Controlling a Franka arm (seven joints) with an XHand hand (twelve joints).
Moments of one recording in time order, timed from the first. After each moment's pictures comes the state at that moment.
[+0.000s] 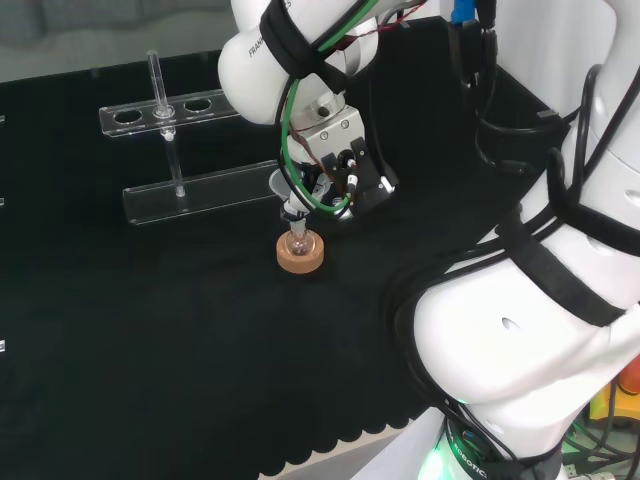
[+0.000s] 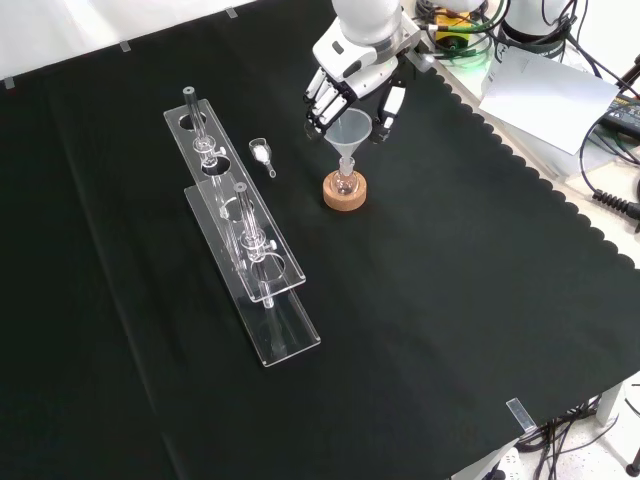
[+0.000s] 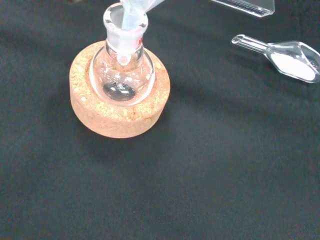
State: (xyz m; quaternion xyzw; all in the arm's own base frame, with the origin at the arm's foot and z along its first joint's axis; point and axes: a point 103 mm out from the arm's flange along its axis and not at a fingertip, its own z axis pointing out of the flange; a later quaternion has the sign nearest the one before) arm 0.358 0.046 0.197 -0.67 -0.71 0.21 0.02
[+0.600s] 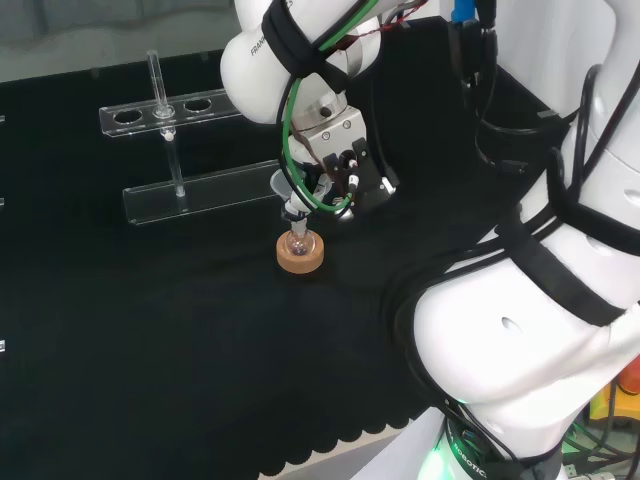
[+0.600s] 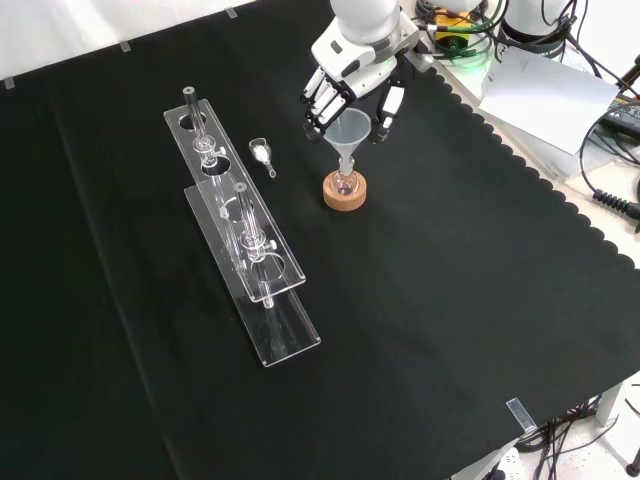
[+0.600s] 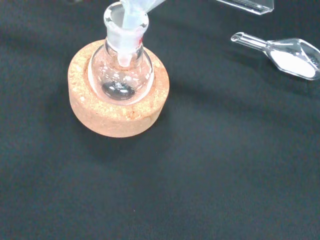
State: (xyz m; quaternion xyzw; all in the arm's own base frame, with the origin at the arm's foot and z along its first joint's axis) arm 0.358 0.044 0.196 -0.67 -0.71 0.21 0.02
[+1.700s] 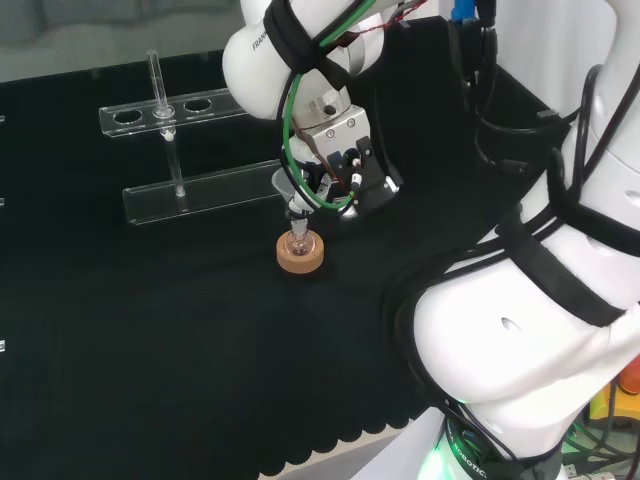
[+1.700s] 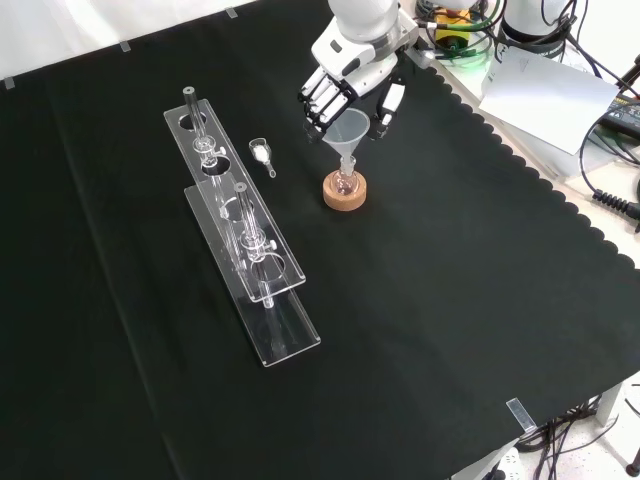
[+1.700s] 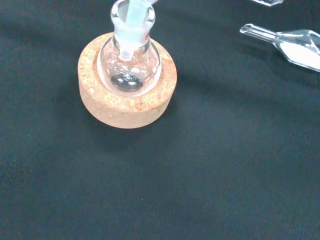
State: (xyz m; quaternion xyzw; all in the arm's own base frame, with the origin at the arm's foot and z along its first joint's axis) arm 0.354 0.042 0.198 -0.66 -0.72 0.21 0.04
